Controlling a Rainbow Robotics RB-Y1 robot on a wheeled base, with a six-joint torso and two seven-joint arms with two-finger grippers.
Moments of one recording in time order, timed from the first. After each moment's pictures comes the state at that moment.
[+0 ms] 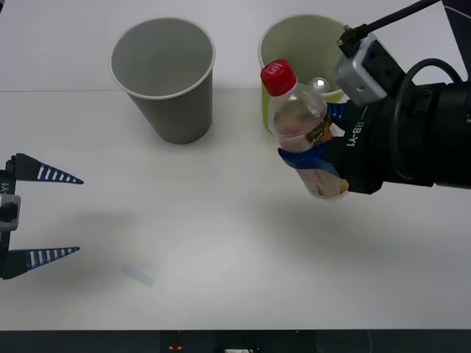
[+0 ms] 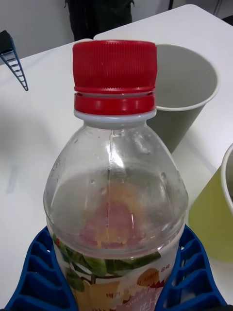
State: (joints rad) right arm -0.41 -0.55 -0.10 -2.53 2.00 -1.57 -1.33; left arm 0.26 1.13 0.26 -2.01 -1.31 -1.13 -0.09
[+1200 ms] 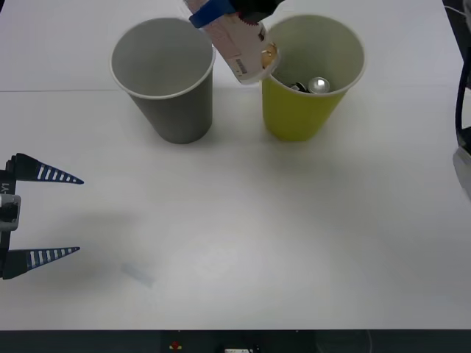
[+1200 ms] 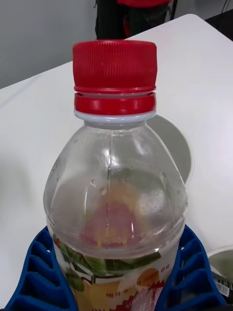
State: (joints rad) right arm -1.23 -0.46 0.22 -1.73 2.10 -1.57 -1.43; left arm 0.26 1.13 0.26 -2.01 -1.31 -1.13 -0.09
